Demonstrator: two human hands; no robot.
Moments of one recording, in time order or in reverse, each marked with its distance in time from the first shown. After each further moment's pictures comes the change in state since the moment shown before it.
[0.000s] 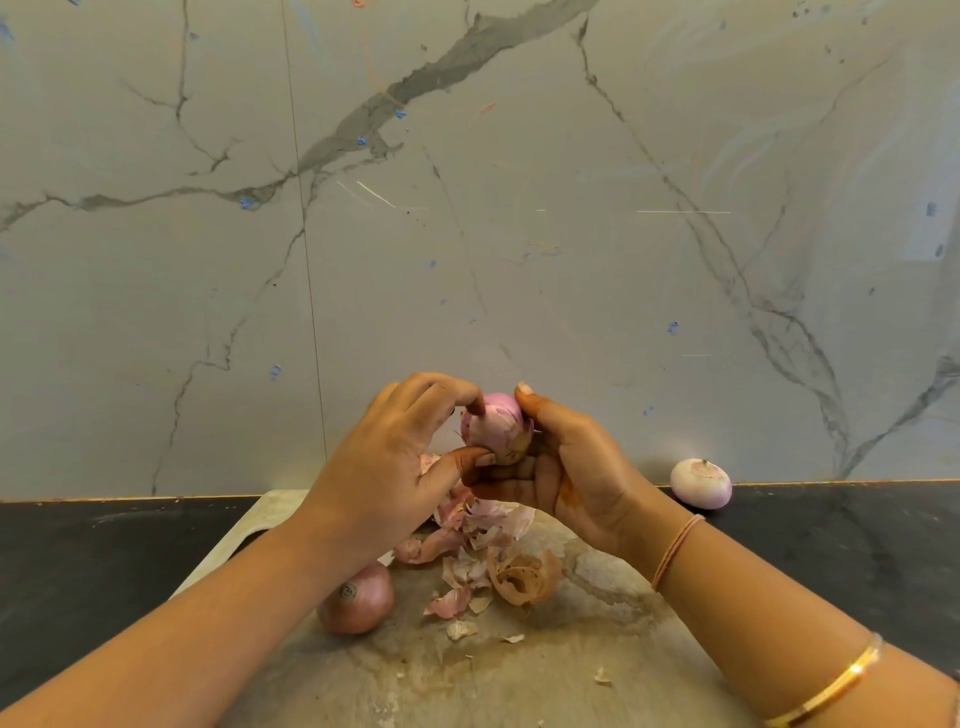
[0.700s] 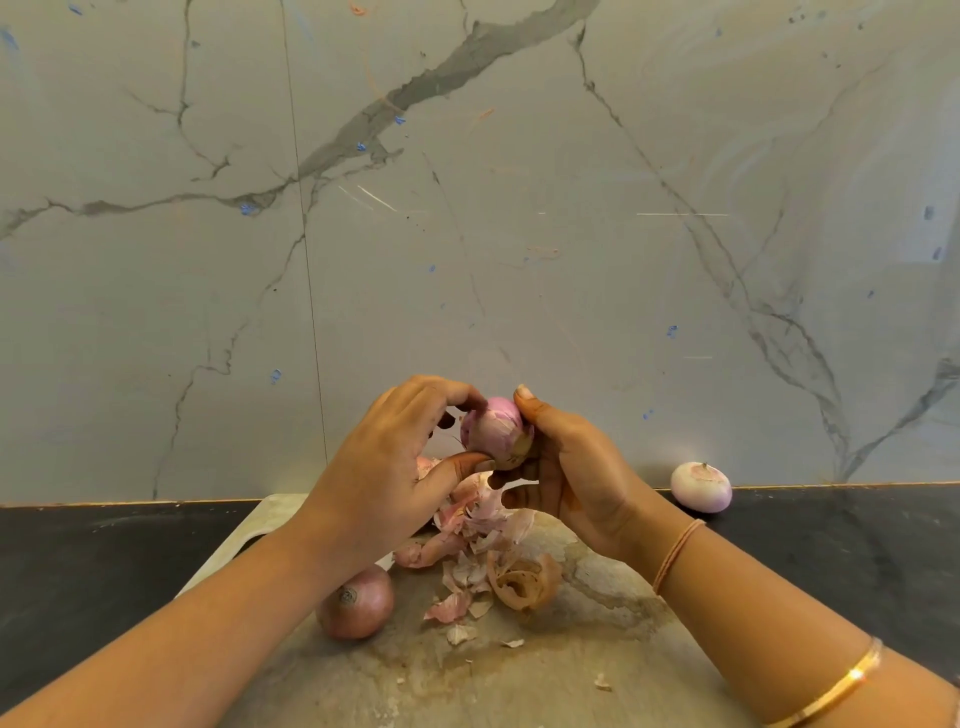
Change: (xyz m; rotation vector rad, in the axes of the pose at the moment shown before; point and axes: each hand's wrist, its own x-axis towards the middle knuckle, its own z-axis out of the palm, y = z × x) left_hand 0.001 0.001 -0.001 -0.050 0.013 0.003; right_hand 0.001 0.002 -0.005 -0.165 0.060 -0.045
